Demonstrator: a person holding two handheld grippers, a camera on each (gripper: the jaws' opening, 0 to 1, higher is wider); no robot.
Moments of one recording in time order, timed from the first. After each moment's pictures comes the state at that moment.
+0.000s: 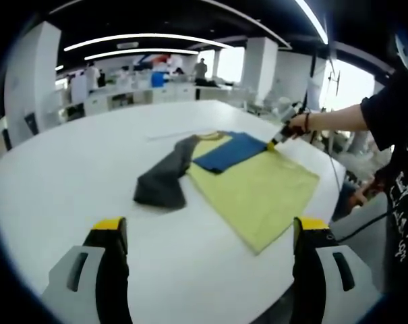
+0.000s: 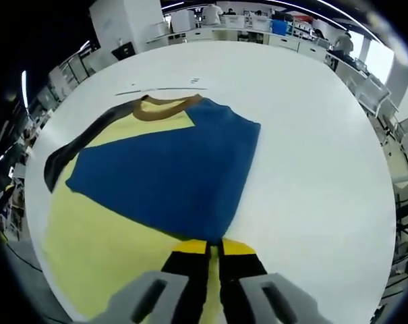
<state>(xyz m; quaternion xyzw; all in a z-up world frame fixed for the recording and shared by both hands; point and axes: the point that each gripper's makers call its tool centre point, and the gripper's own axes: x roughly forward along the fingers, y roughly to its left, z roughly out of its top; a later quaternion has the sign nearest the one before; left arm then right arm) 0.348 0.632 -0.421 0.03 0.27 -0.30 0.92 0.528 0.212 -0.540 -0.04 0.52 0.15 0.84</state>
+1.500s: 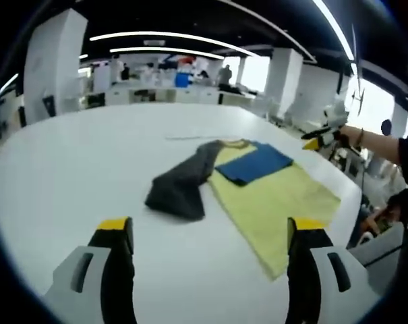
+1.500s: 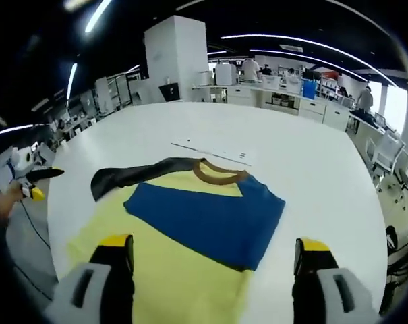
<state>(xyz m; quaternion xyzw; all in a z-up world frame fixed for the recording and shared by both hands) 0.393 0.639 -0.434 -0.02 0.26 -0.23 0.94 0.514 0.255 -0.437 -0.06 0.33 0.27 0.90</state>
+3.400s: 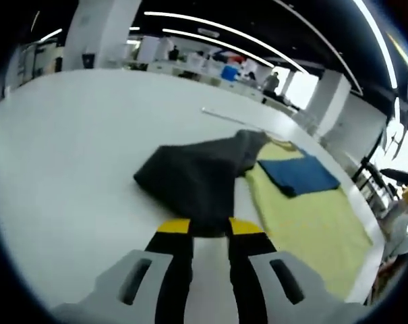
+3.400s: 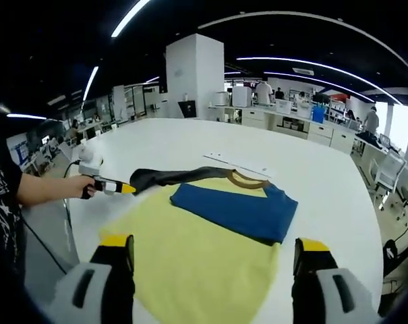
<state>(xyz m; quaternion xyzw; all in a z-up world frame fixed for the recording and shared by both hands) 0.470 0.625 -0.535 -0.14 0.29 -0.10 0.94 0.415 0.273 -0.408 -0.07 0.27 0.29 0.91</state>
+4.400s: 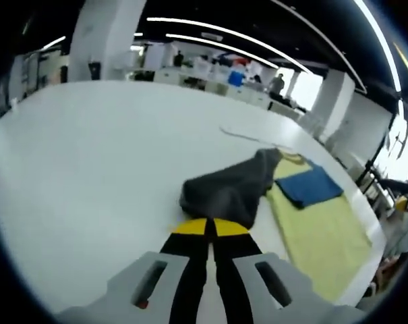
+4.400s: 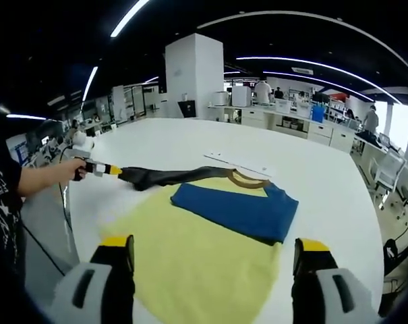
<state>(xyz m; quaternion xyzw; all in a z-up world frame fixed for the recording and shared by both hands) 0.464 0.695 -0.479 -0.10 0.29 -0.08 0.95 0.414 0.277 -0.405 -0.07 0.27 0.29 0.92</state>
